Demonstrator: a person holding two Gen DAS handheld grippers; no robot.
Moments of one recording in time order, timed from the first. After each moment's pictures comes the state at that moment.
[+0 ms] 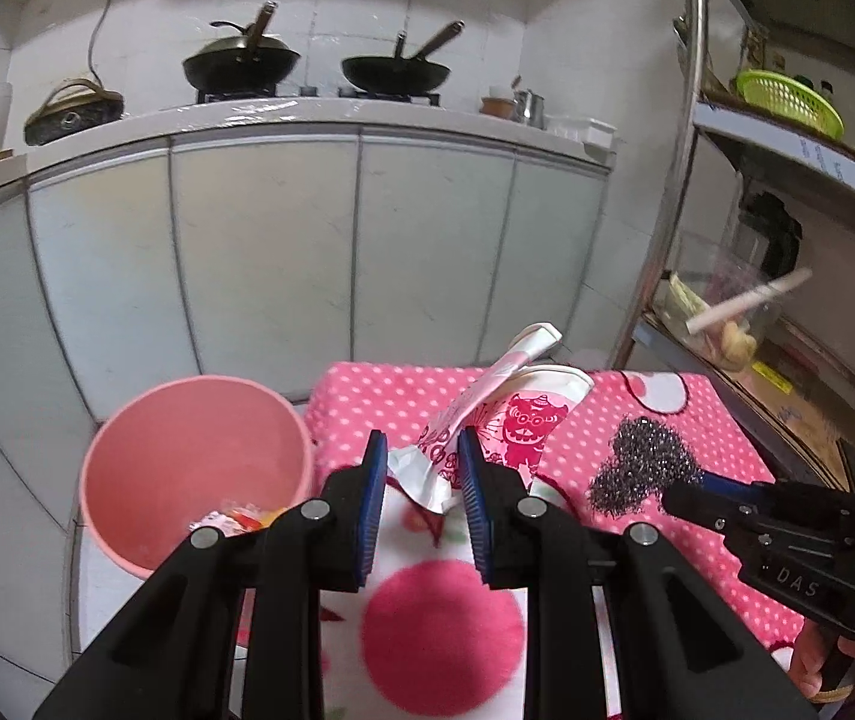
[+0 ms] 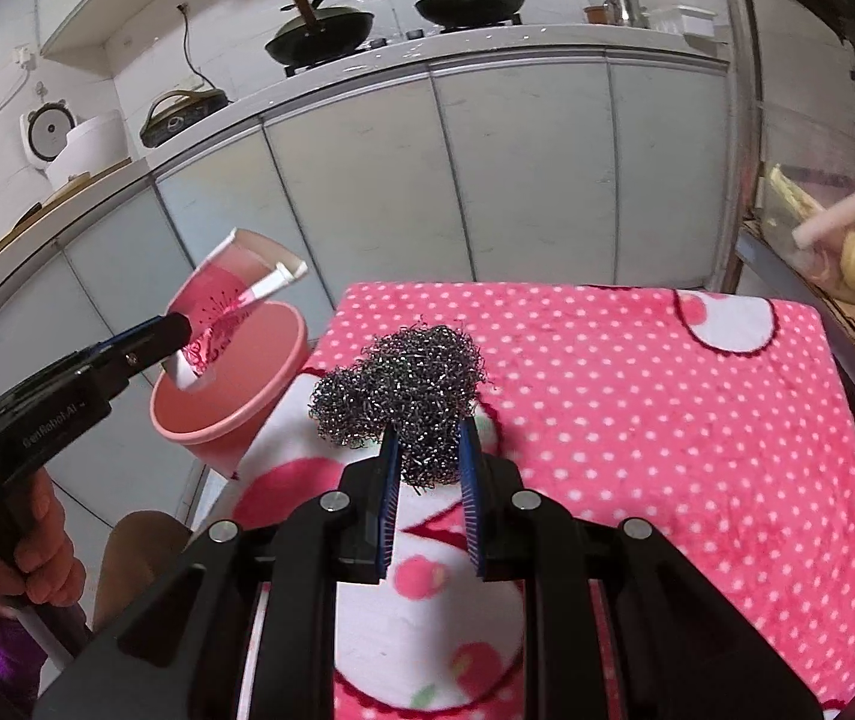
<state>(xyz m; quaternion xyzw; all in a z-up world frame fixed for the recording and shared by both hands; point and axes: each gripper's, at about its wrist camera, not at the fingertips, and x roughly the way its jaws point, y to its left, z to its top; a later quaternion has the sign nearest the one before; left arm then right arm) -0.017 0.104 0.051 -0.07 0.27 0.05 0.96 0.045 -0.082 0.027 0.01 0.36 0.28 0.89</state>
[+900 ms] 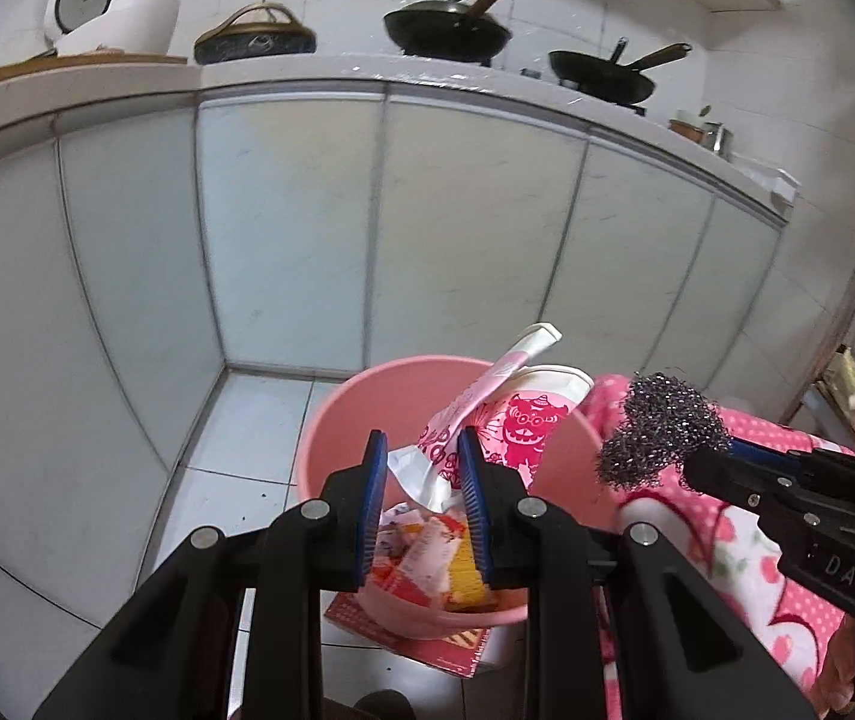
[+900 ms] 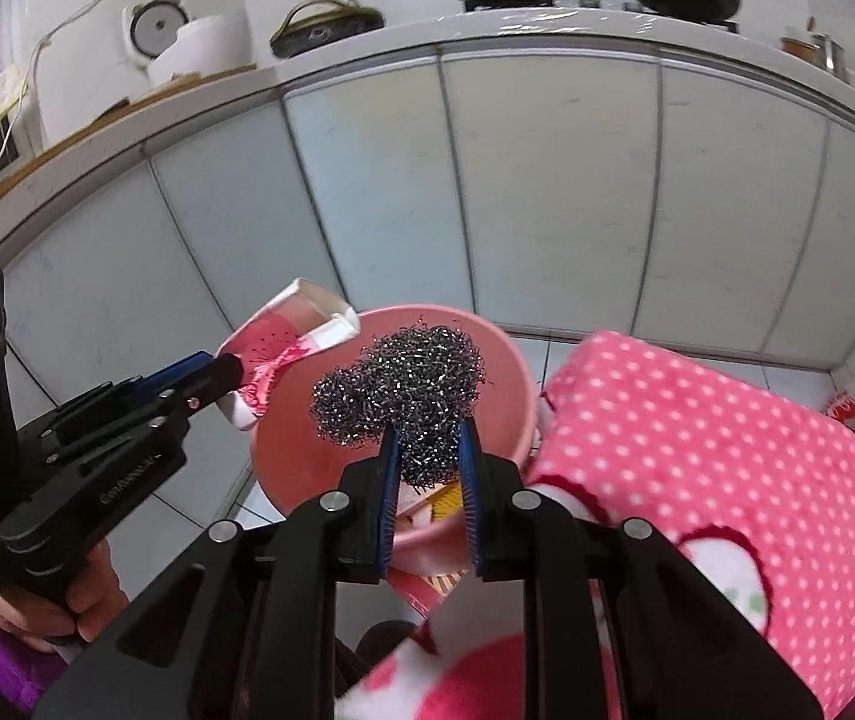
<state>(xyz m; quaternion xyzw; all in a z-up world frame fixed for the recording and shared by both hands) -0.037 0.282 0.010 -0.13 0.29 0.21 0.92 0.071 0.133 0.021 -0.08 0.37 0.41 0.83</state>
